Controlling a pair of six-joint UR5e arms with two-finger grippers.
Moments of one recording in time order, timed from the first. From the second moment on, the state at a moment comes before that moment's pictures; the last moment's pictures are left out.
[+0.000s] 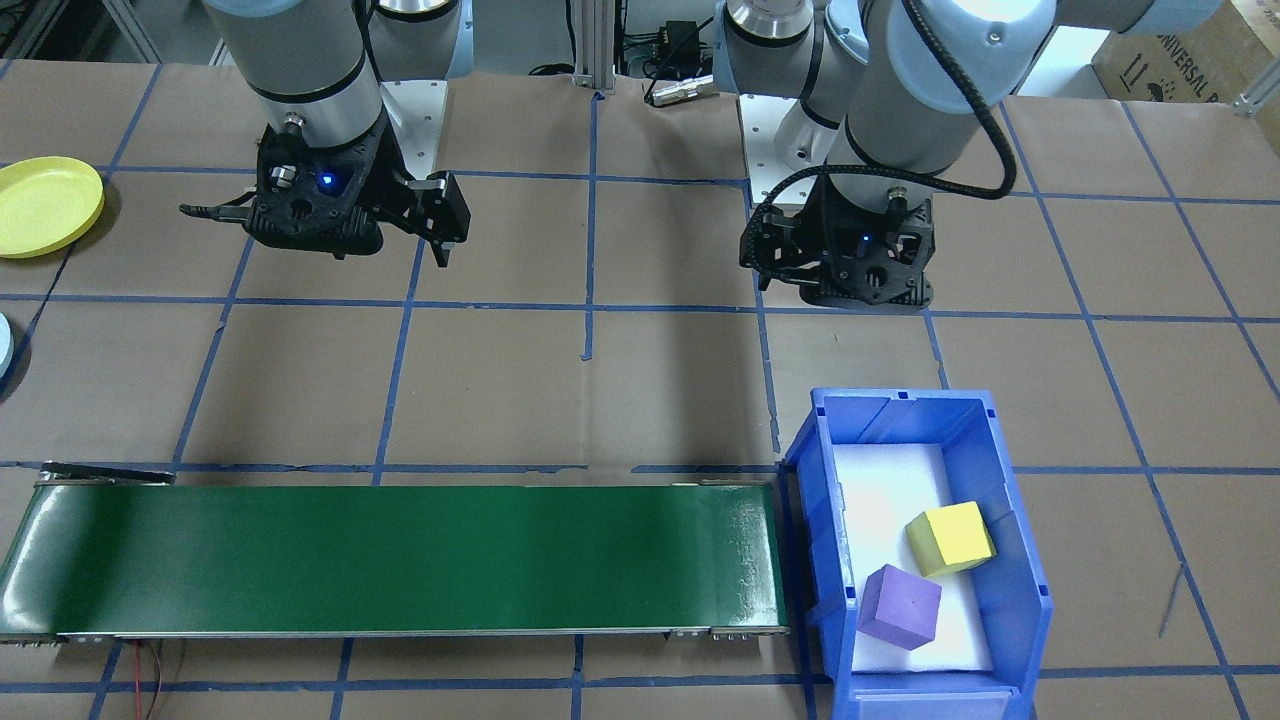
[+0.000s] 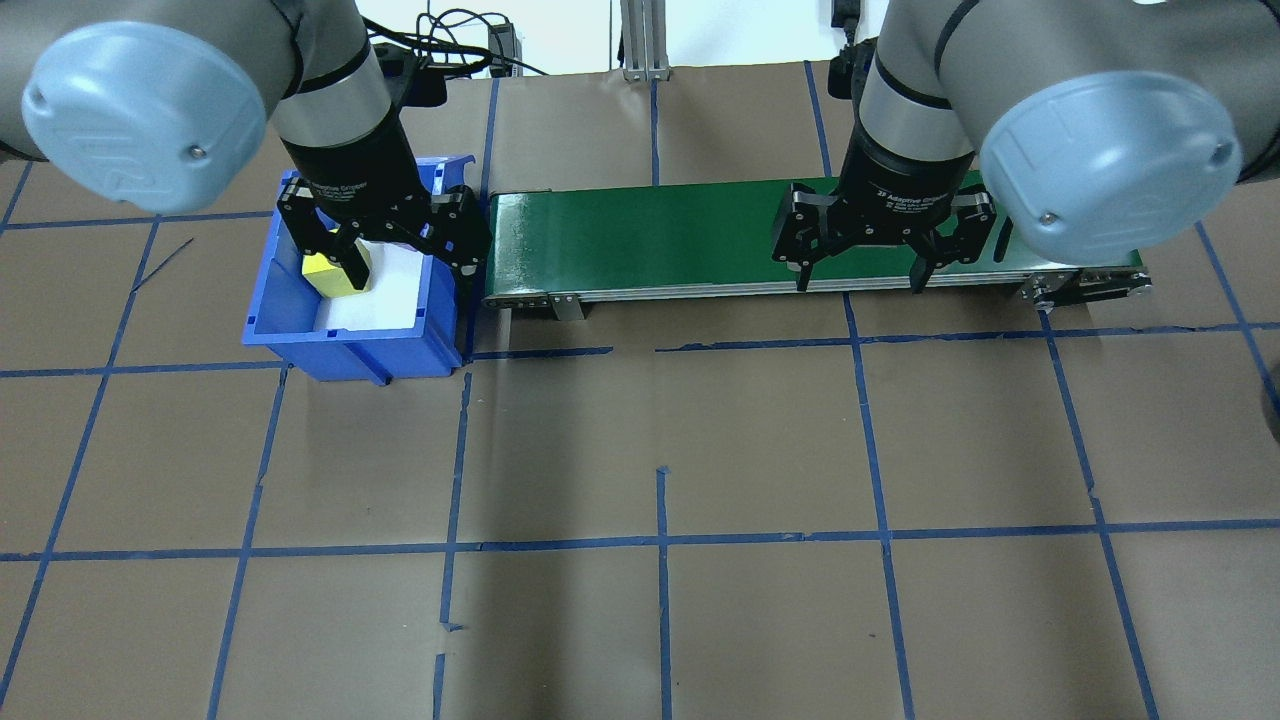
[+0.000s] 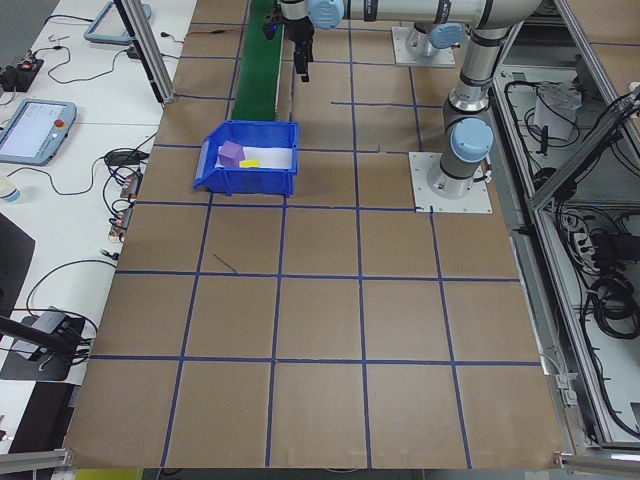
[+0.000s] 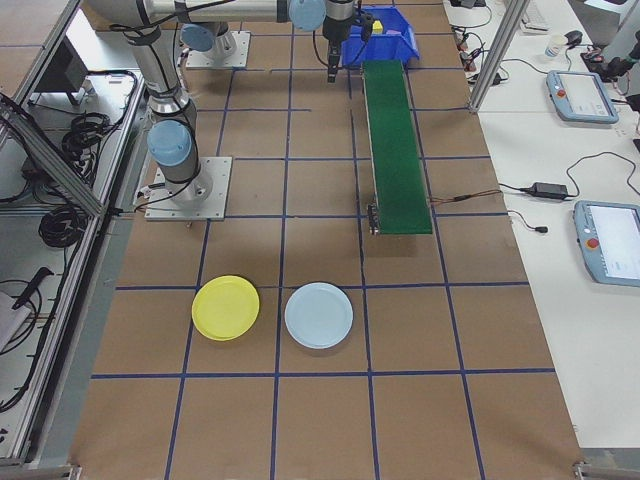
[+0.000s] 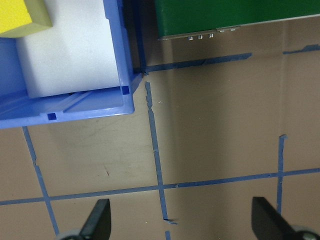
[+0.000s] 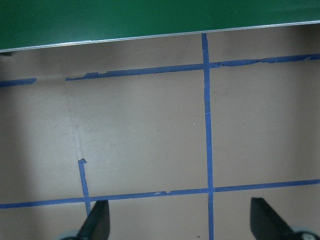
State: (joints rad) left arm -1.69 -1.68 -1.52 -1.67 1.59 -0.01; right arm 1.71 -1.55 1.62 -1.60 -1.56 0.21
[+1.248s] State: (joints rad) left arm -1.57 -1.72 -1.48 -1.57 1.67 -0.09; right arm 1.71 -1.55 1.62 -1.60 -1.56 0.21
